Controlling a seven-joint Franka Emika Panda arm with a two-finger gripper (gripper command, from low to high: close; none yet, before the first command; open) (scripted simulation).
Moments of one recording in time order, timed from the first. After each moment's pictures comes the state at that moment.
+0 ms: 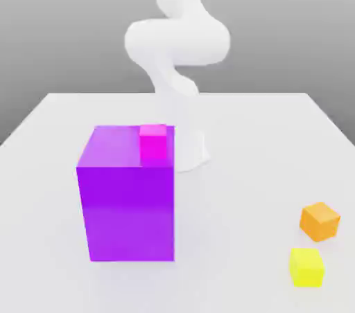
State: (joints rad) arm 0.01 -0.71 0.06 -2.33 -0.01 2.35 0.84
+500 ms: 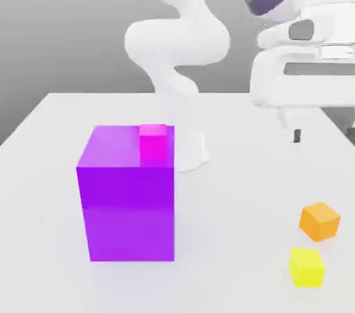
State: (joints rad) arm 0.09 -0.16 0.42 -2.54 -0.12 2.62 1.14
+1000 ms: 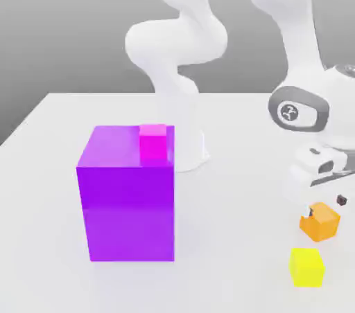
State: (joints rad) arm 0.41 0.34 0.29 -2.60 -0.43 2.91 1.48
